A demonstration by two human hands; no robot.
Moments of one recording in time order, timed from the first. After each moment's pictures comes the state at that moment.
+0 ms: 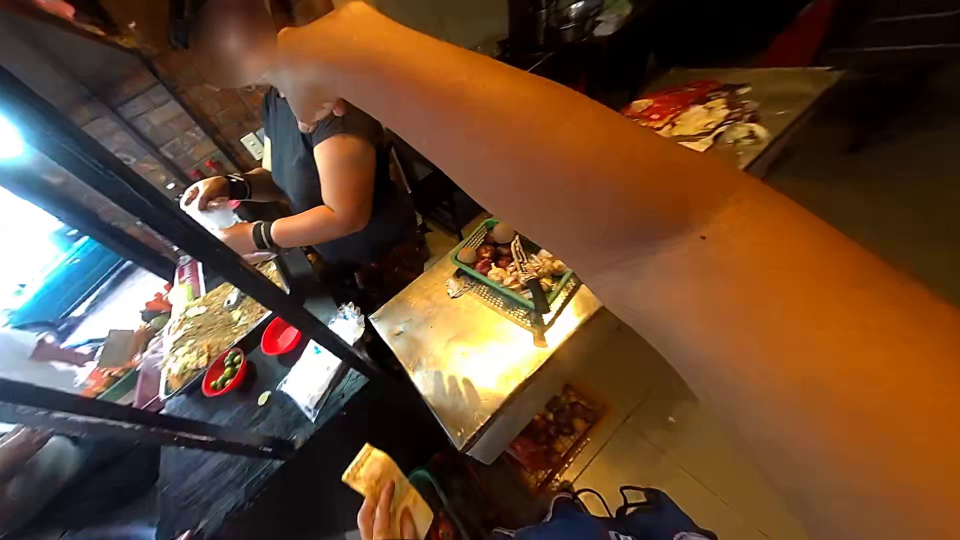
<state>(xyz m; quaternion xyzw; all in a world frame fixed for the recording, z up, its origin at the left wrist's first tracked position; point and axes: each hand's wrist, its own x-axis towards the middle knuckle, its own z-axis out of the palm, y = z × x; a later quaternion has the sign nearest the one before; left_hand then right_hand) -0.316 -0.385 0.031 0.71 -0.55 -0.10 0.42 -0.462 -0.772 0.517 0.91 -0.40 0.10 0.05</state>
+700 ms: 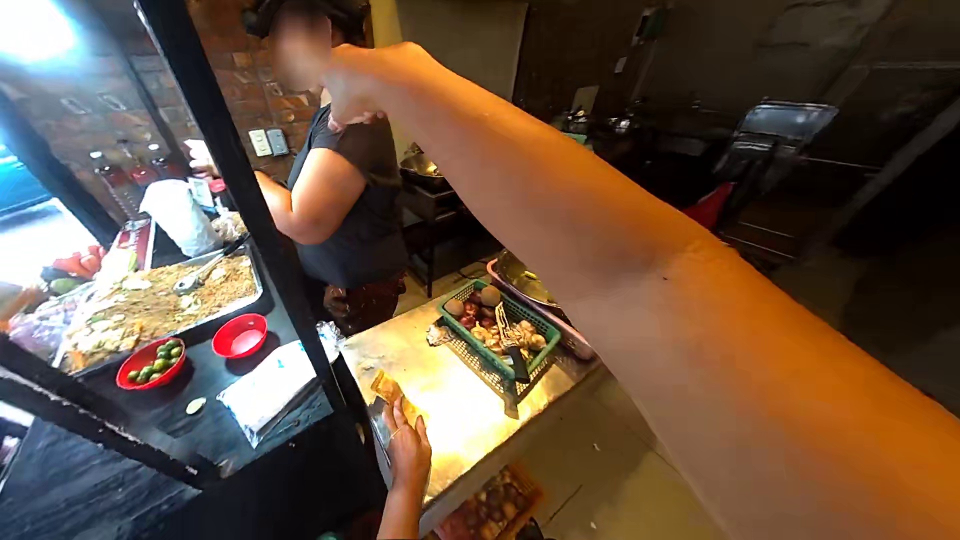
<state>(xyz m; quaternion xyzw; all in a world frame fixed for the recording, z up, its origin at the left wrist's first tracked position) -0.391 -0.606 -0.044 0.76 -0.50 -0.22 0.35 -0.369 -0.847 0.526 0.93 -0.36 0.09 0.08</state>
